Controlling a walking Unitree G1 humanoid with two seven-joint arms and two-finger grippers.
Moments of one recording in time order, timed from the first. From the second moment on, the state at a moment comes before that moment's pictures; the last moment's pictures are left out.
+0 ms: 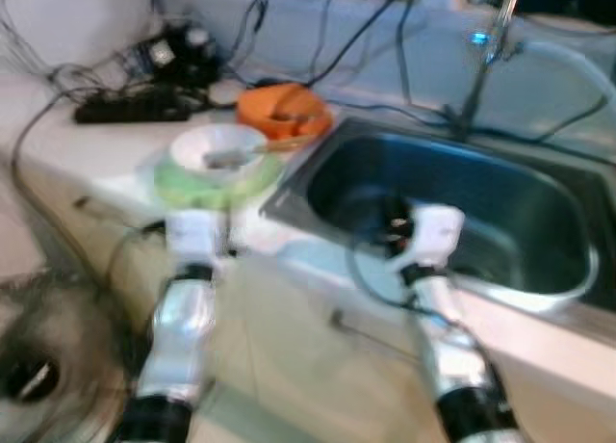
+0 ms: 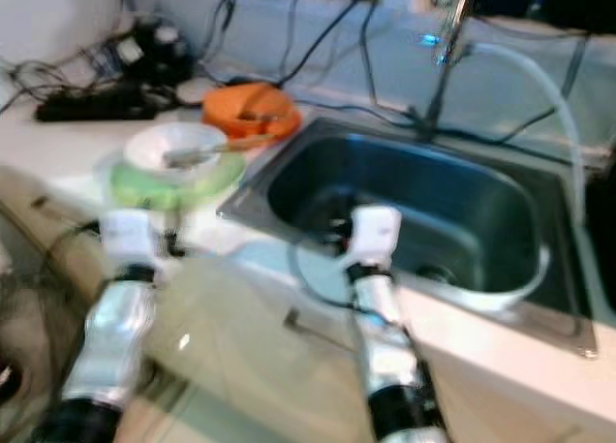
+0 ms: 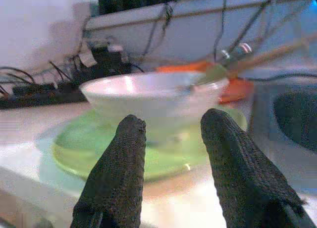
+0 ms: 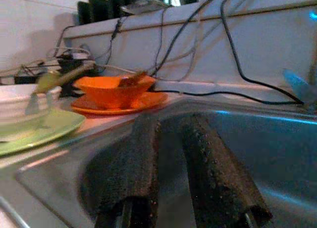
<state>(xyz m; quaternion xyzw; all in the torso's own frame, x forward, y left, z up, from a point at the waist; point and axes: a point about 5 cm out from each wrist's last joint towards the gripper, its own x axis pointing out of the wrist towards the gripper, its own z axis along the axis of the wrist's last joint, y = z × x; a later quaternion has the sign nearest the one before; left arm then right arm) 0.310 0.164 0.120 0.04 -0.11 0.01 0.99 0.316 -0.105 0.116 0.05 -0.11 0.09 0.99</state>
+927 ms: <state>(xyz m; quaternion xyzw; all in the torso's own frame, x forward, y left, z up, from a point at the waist) 0.312 0.151 0.123 0.03 -0.12 -0.01 0.99 0.323 -0.108 0.133 0.05 -0.13 0.09 0.99</state>
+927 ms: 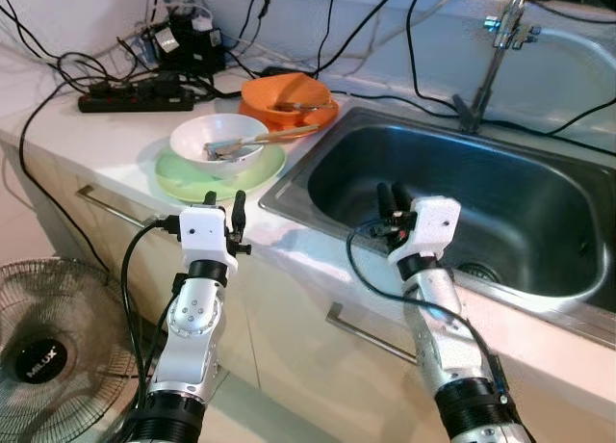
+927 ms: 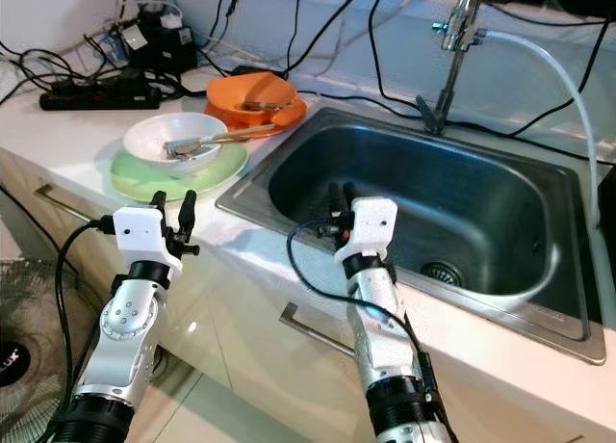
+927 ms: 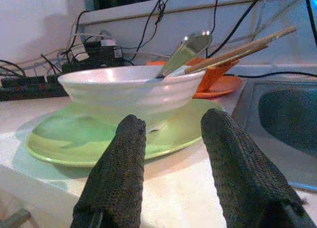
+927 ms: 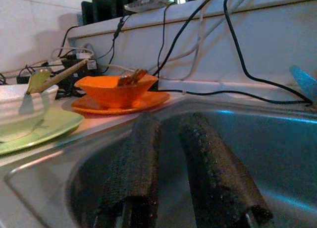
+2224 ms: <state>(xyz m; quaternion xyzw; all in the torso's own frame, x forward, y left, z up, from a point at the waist) 0.313 0.157 0.126 0.03 -0.12 0.00 0.99 0.329 -0.097 0.159 0.06 -0.16 0.11 0.98</state>
